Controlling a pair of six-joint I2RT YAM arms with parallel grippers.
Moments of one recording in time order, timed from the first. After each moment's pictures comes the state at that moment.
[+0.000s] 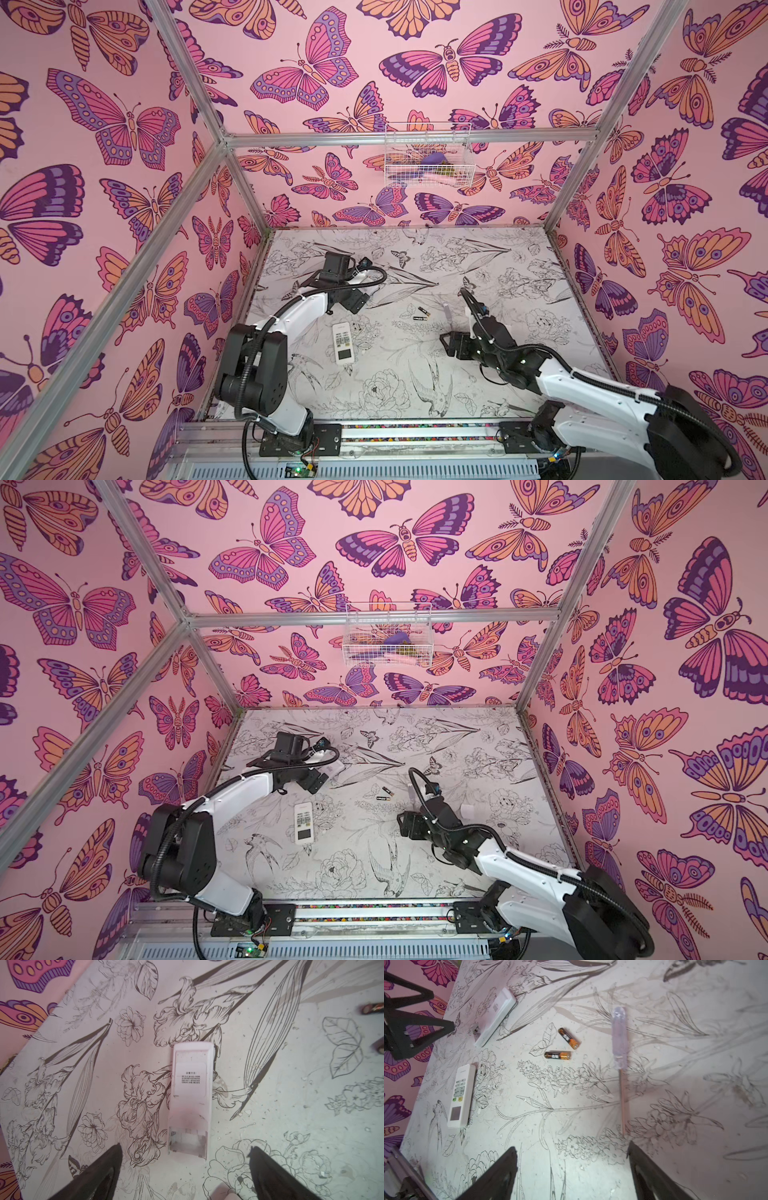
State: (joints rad) left arm -0.26 1.54 1.01 -0.37 0.04 0.48; right arm 0.82 1.11 0.46 -0.04 0.11 0.73
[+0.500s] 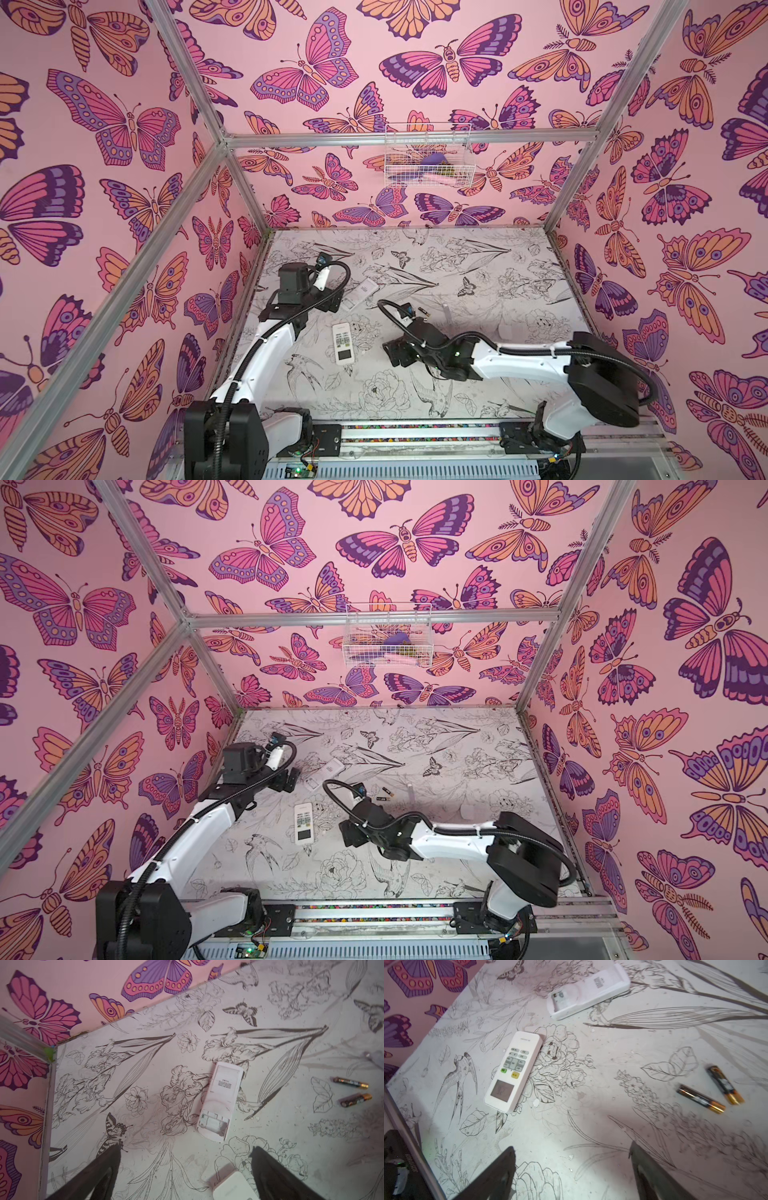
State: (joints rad) left arm -0.02 1.18 0.83 -0.27 0.17 0.27; right arm 1.14 1.64 0.91 0.01 0.23 0.54
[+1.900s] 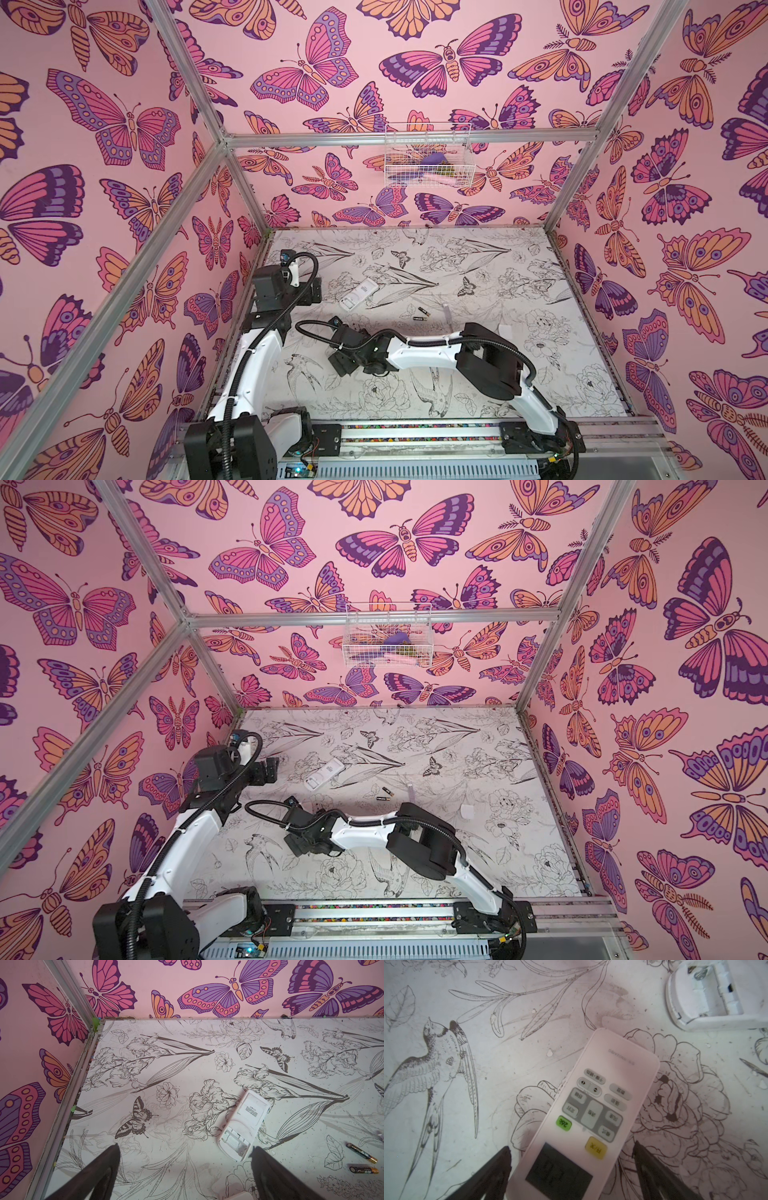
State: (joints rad) left arm 0.13 1.13 0.80 -0.22 0.19 0.07; right arm 1.24 2.25 1.61 -0.28 0.24 0.40
